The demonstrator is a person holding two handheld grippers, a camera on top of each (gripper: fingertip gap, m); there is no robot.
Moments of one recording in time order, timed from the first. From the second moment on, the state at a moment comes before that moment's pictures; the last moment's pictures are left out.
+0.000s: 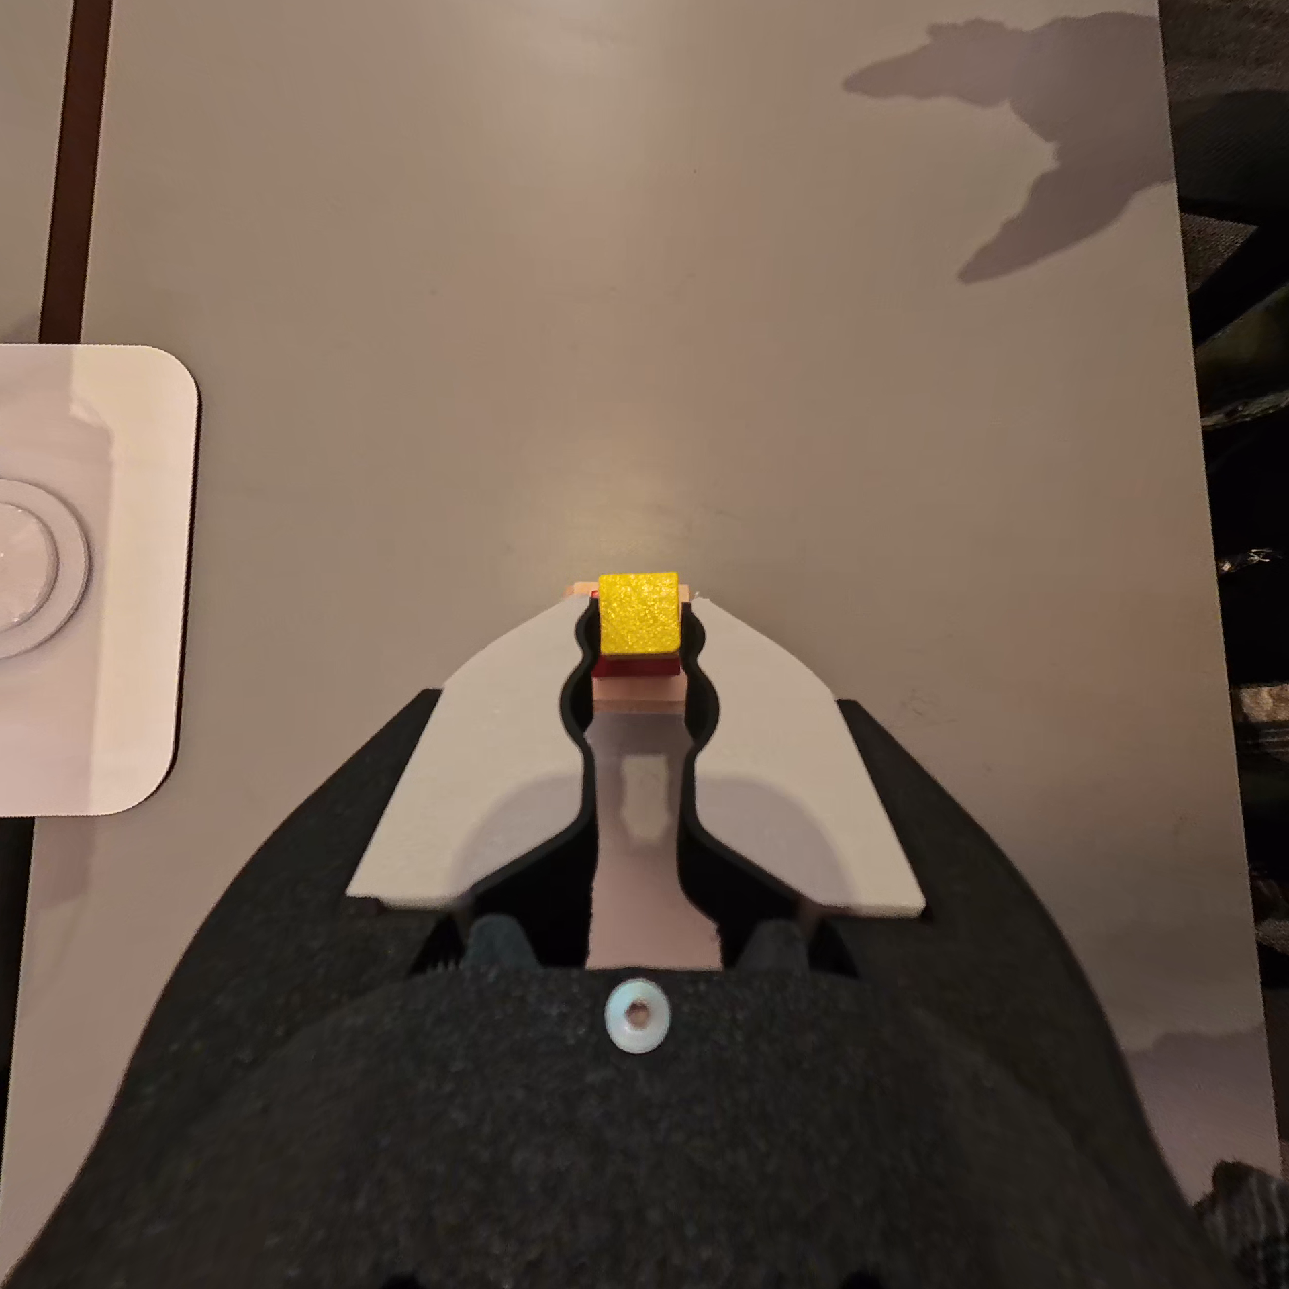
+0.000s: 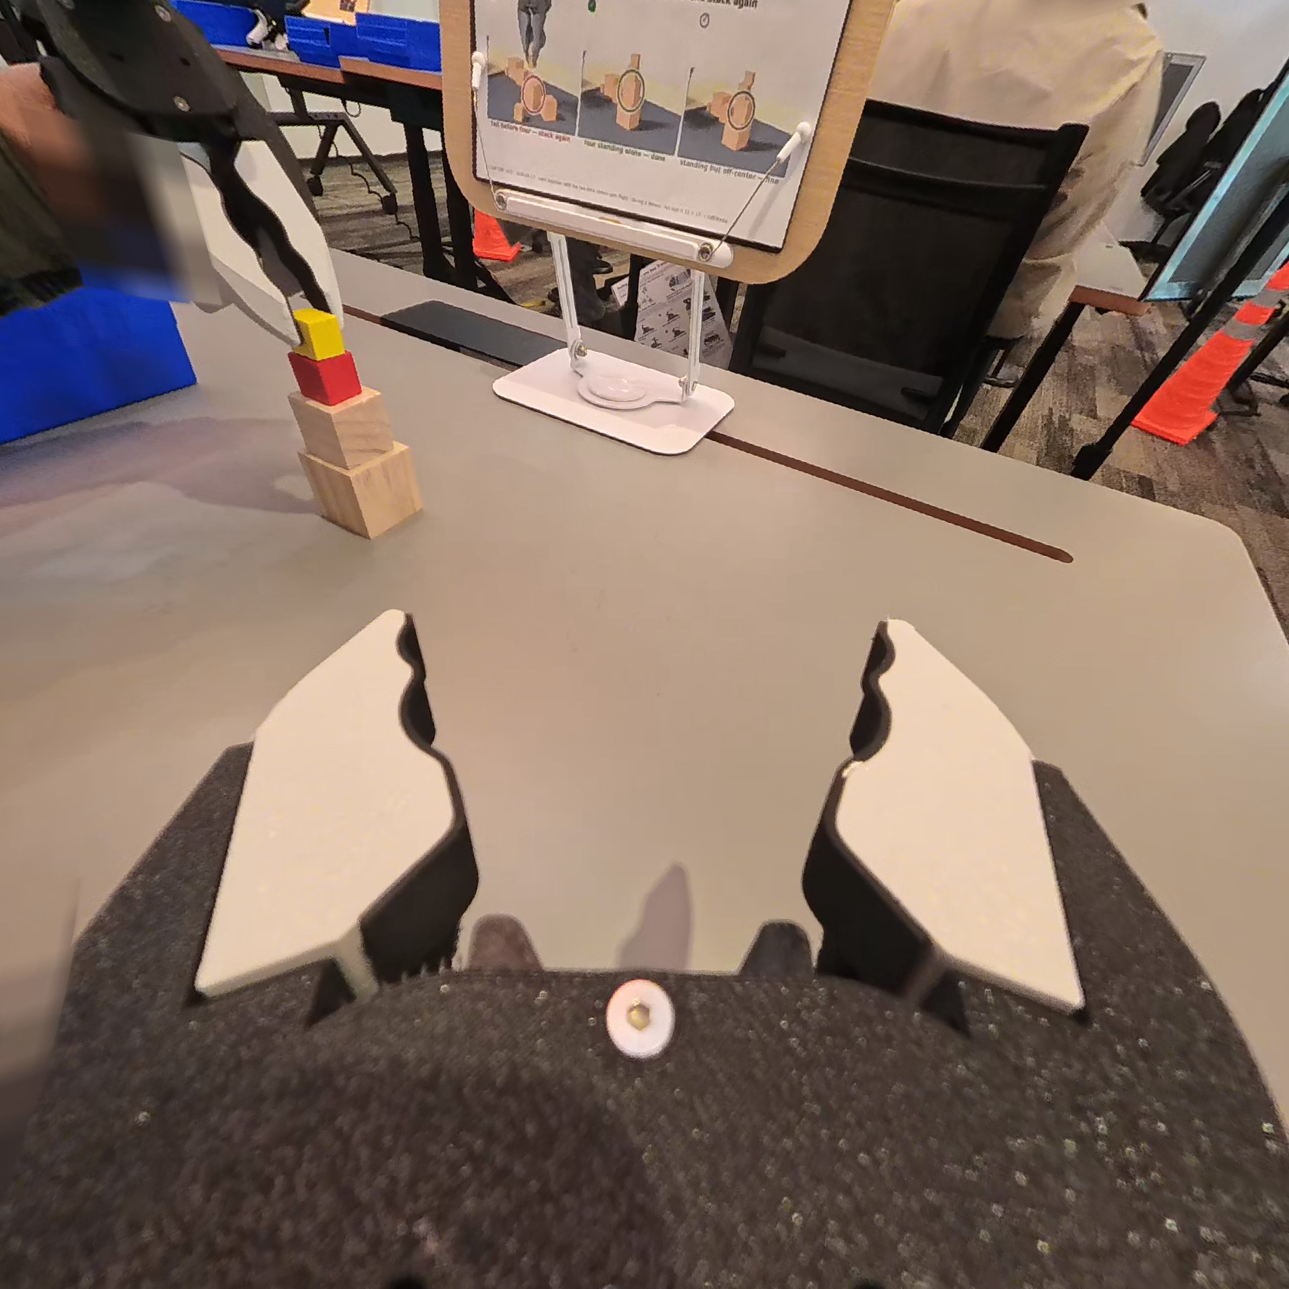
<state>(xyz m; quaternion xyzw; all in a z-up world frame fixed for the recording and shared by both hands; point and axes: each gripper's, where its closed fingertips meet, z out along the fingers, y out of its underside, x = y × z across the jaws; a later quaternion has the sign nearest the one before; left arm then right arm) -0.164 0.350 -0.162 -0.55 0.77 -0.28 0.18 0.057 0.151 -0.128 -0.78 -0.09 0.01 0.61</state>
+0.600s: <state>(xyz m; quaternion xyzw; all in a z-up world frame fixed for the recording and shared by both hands) -0.165 0.349 -0.163 -0.55 0.77 -0.29 0.17 0.059 0.149 -0.128 -0.78 -0.09 0.01 0.61</state>
